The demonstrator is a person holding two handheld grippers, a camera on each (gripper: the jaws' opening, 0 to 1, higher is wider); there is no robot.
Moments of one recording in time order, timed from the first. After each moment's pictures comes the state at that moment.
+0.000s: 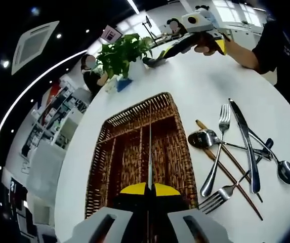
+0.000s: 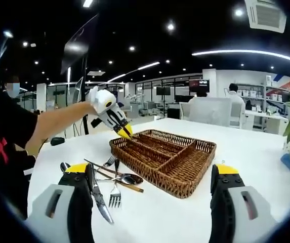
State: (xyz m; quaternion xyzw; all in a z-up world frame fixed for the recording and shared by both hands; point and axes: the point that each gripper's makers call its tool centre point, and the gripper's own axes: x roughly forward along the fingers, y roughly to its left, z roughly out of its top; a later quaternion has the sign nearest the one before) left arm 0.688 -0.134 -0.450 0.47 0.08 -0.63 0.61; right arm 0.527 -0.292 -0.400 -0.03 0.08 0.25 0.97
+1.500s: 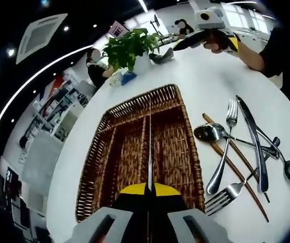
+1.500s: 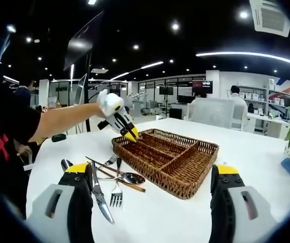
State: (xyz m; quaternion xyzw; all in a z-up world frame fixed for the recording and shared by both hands) left arm 0.696 -0.129 -0.477 0.46 0.11 -0.62 0.63; right arm 0.524 -0.284 -0.402 -0.04 0.08 0.26 0.96
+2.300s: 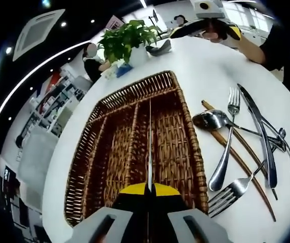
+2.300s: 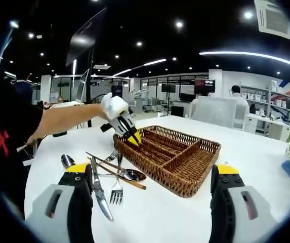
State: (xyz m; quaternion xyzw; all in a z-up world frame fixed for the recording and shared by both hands) left arm 0.703 -0.132 -0.505 0.46 0.13 -0.62 0.62; right arm 0.526 -0.281 -0.408 -0.06 0.09 0.26 0.96
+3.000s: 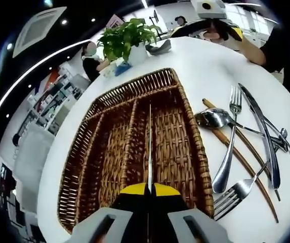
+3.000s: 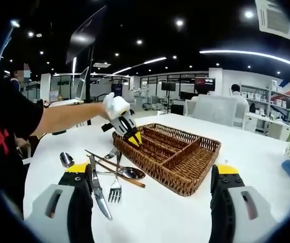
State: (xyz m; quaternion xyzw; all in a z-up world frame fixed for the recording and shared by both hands) left arm 0.705 -0.137 -0.516 0.45 0.14 -0.63 0.61; right arm 0.529 -0.281 -0.414 -0.06 0.10 0.26 0.96
